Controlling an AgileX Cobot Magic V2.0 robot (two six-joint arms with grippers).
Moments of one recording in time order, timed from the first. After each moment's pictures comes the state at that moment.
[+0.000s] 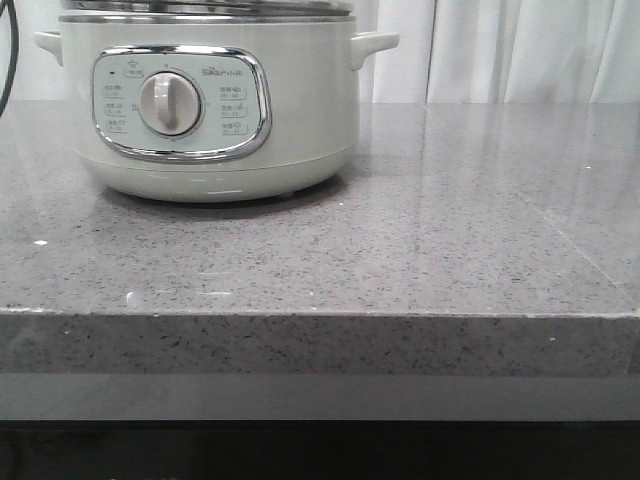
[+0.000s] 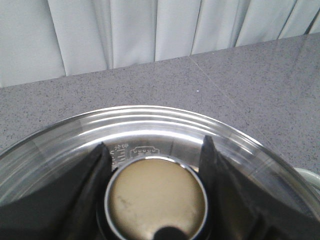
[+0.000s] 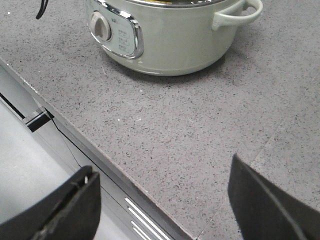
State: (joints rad) left arm -0.46 1.68 -1.46 -0.02 0.19 -0.02; right arm 0.59 0.72 -0.84 0.11 0.71 -0.12
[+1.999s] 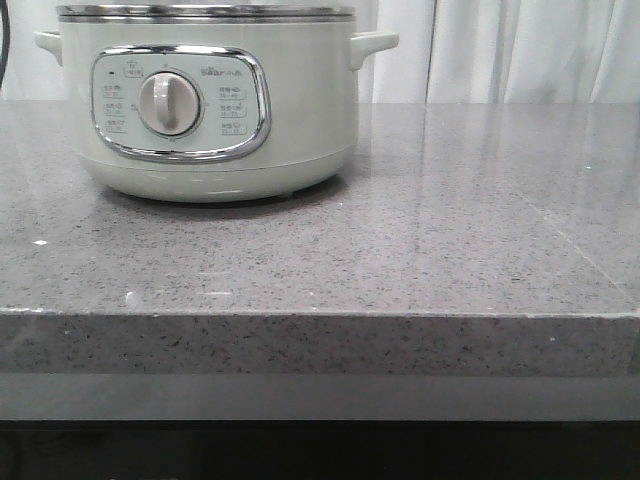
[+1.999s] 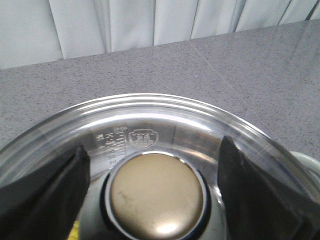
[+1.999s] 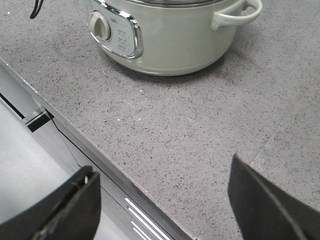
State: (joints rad) left arm -0.46 1.66 -1.48 -0.02 0.29 -0.01; right arm 0.59 0.72 -0.84 0.11 0.71 -0.12
